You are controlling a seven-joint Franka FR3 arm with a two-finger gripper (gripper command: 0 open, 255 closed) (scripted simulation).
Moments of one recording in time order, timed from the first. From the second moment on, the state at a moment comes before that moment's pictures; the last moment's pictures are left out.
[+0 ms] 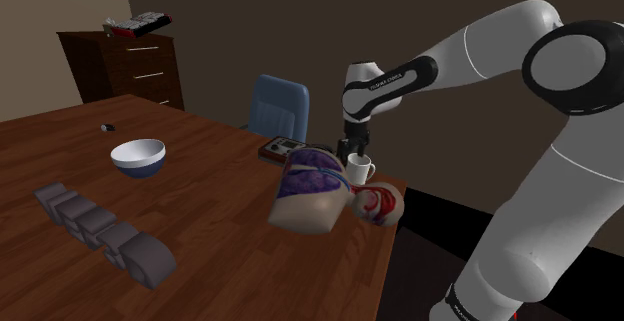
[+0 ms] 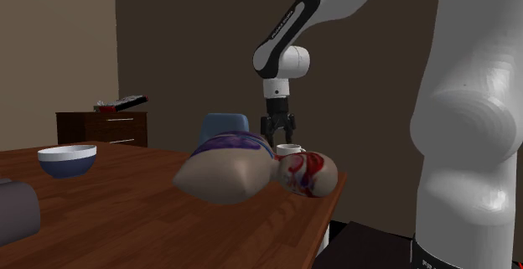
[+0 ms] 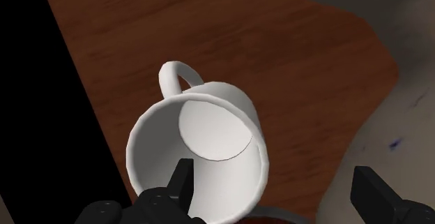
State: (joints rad) arm -0.09 -0.09 -0.21 -2.27 -0.10 2.14 -0.14
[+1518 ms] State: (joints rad) arm -0.10 -0.02 -0.23 -2.29 -0.09 2.23 -0.16
